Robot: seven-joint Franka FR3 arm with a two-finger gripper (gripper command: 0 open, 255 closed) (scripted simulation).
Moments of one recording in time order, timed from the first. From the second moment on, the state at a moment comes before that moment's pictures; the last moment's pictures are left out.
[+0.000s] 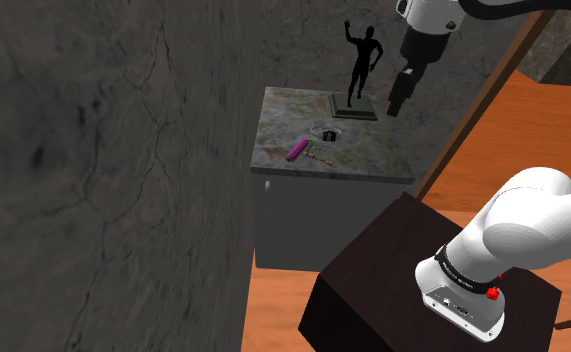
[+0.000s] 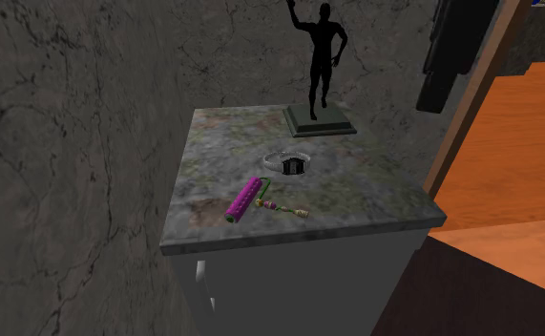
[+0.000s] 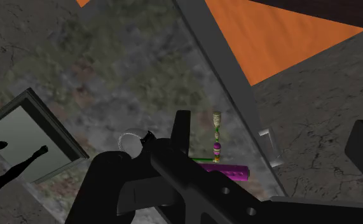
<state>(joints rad) 0.00 -0.78 0.04 -2.40 -0.06 1.63 -0.16</state>
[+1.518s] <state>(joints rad) 0.00 -0.17 0.04 -2.49 -0.10 2.45 -0.16</state>
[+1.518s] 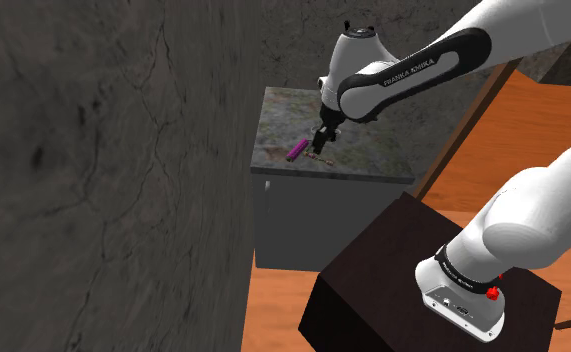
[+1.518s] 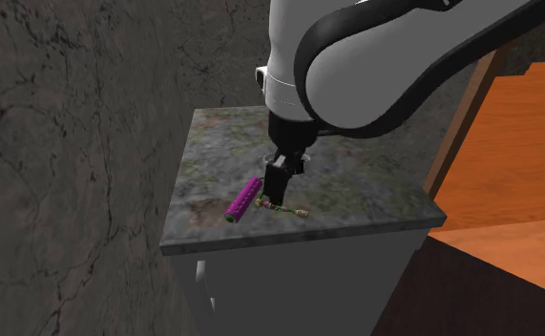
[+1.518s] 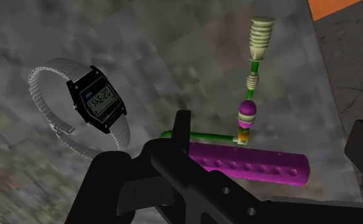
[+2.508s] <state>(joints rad) 0.00 0.04 0.04 -2.46 -0.14 2.64 -0.13</state>
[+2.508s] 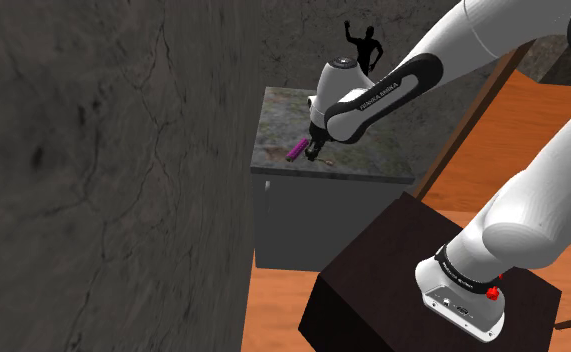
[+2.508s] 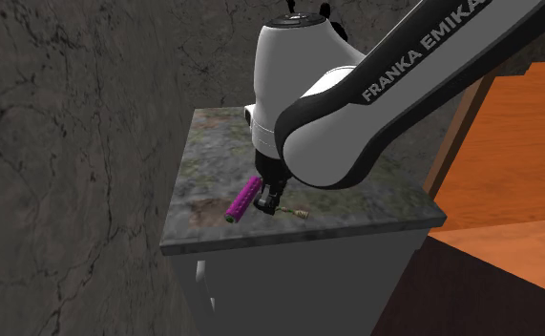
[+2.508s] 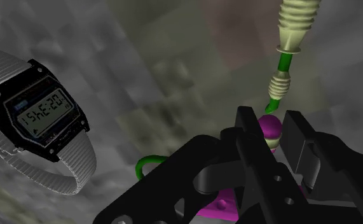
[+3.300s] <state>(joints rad) 0.00 -0.01 0.04 -2.44 -0.12 2.57 -0.15</state>
